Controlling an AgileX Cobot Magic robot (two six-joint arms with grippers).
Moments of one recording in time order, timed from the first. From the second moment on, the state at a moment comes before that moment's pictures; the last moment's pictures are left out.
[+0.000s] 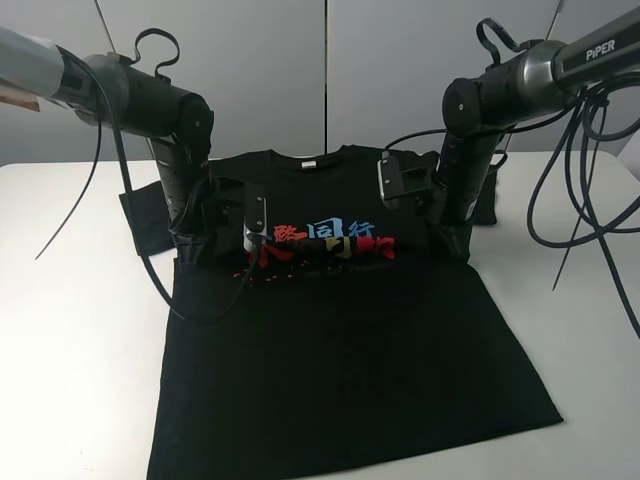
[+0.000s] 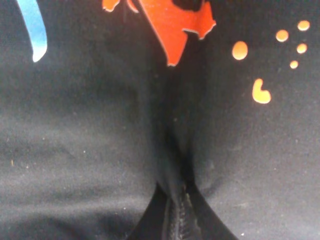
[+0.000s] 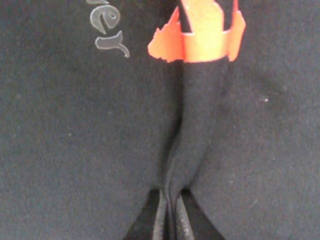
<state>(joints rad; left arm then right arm) -0.46 2.25 -1.52 0.08 0.93 0.95 0.30 2.21 -1.40 0.00 0.88 -1.19</state>
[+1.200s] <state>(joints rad) -0.46 1.85 -1.51 0.07 0.85 0.92 0.30 1.72 -1.39 0.00 0.99 -1.08</state>
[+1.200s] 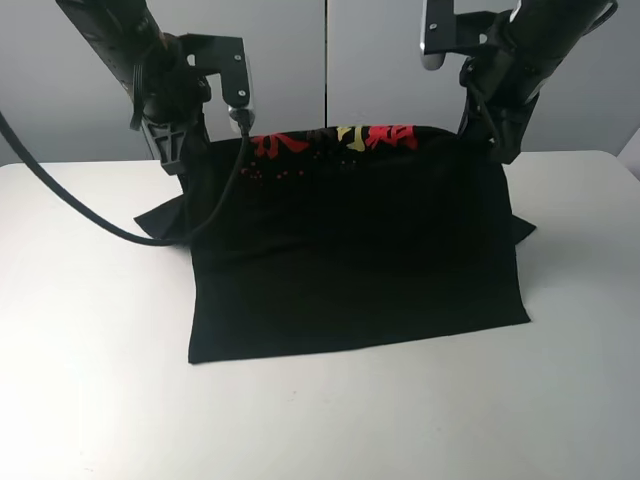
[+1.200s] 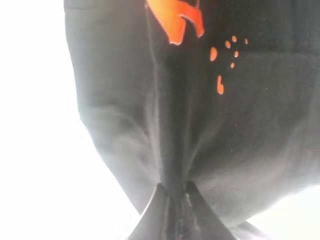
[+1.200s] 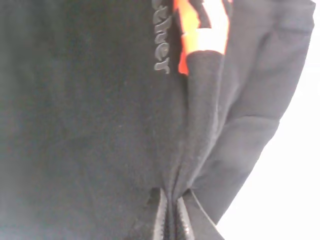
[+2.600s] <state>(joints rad) -0.46 1.75 -1.51 0.40 0.30 0.69 0.30 1.67 -1.39 -0.57 0.58 -0.60</state>
